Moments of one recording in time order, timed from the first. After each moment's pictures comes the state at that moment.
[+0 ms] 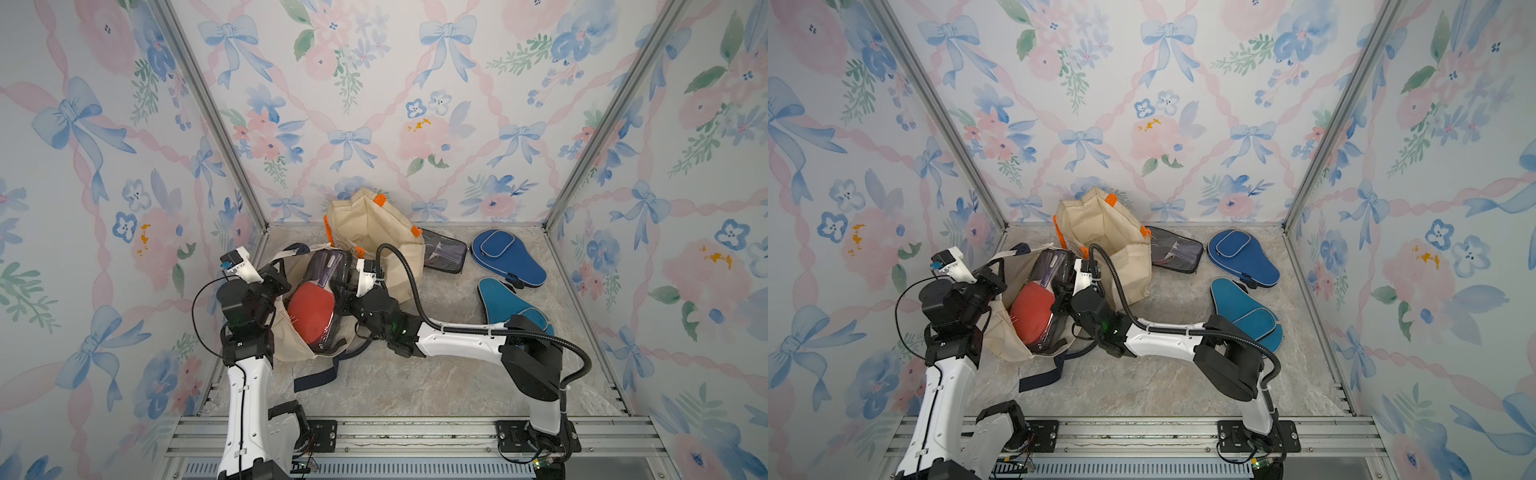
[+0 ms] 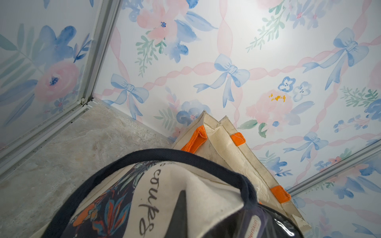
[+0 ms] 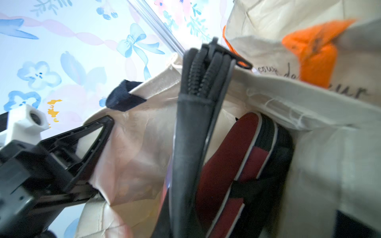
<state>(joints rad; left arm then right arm) 0.33 0.85 0.66 0.11 0.38 -0.58 1.16 2.08 1.51 0.52 0.37 0.77</state>
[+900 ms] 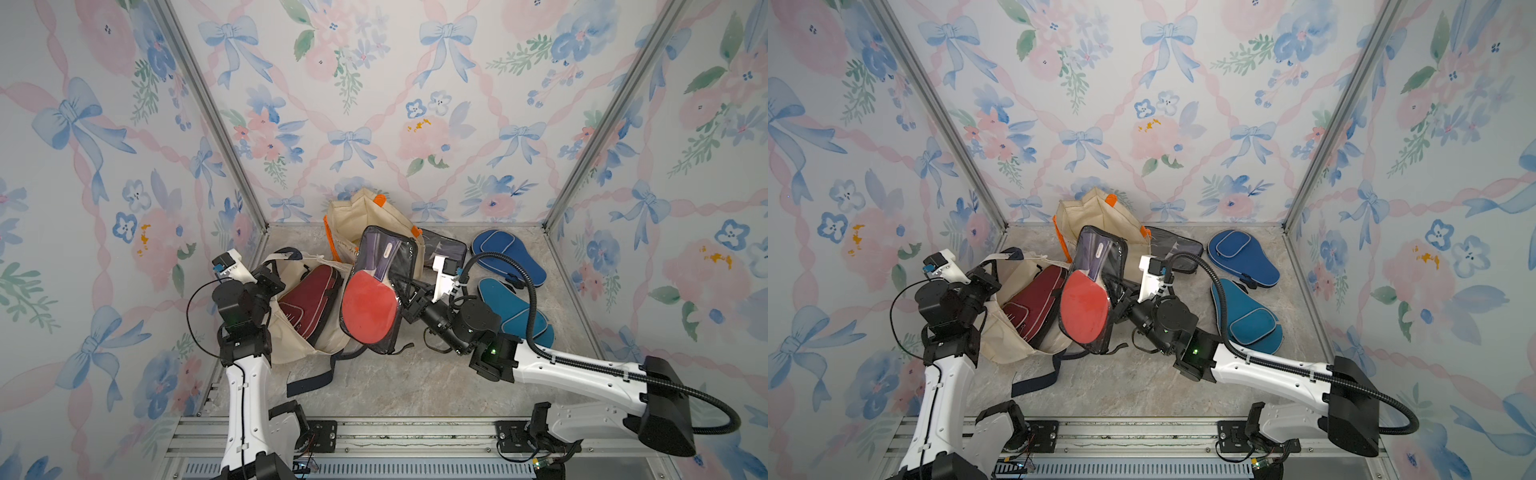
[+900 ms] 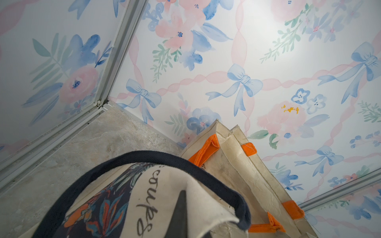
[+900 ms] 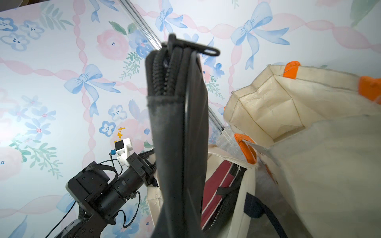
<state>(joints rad) 0.37 0.87 0.66 0.13 0.36 -0.60 1.10 1.39 1.03 0.49 0.32 0.68</state>
